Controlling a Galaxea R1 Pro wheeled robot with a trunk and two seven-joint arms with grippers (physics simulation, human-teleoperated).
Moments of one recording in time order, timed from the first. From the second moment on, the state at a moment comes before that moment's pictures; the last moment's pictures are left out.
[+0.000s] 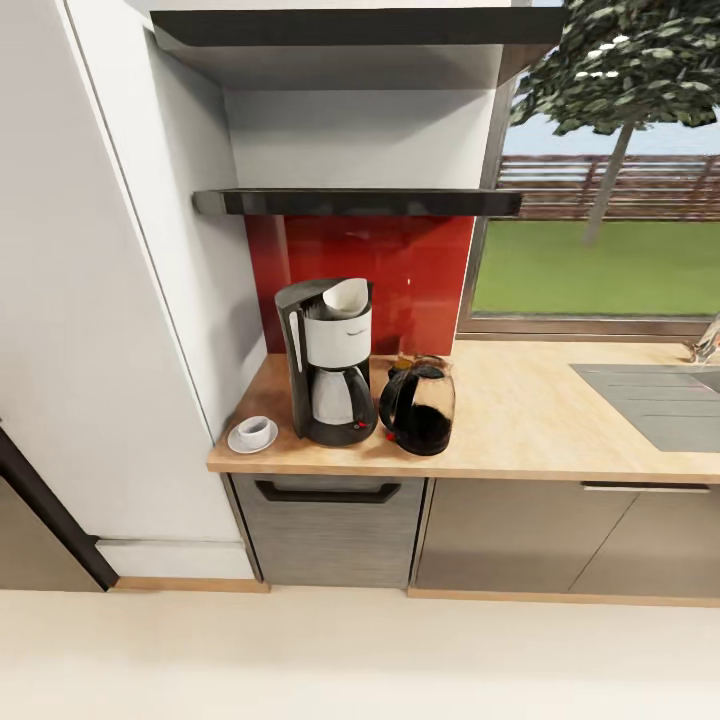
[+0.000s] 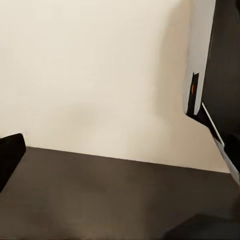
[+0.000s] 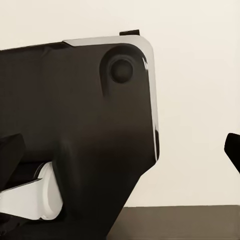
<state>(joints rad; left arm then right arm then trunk) 0.07 0.17 0.09 -0.27 -0.09 0.11 0.03 -0.07 -0.10 0.24 -0.11 -0.38 -0.04 0.15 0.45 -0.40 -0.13</state>
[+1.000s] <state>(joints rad) 0.07 0.18 0.09 -0.21 -0.09 0.10 0.06 -0.07 -0.10 0.23 -0.06 -0.39 -0.05 0.15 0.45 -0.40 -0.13</state>
